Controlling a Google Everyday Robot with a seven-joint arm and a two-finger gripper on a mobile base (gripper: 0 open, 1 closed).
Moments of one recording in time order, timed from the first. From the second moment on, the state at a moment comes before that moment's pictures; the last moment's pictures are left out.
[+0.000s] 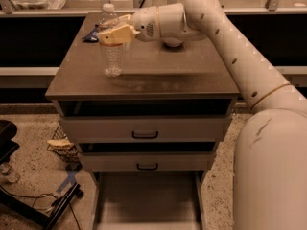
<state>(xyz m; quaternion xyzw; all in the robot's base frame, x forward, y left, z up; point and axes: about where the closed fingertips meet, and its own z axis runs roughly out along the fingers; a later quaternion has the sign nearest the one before) 0.688 0.120 0.962 -0.52 0.55 0.47 0.46</state>
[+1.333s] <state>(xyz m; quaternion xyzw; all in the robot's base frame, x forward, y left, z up) 0.682 0.128 0.925 -0.51 0.55 0.47 0.47</state>
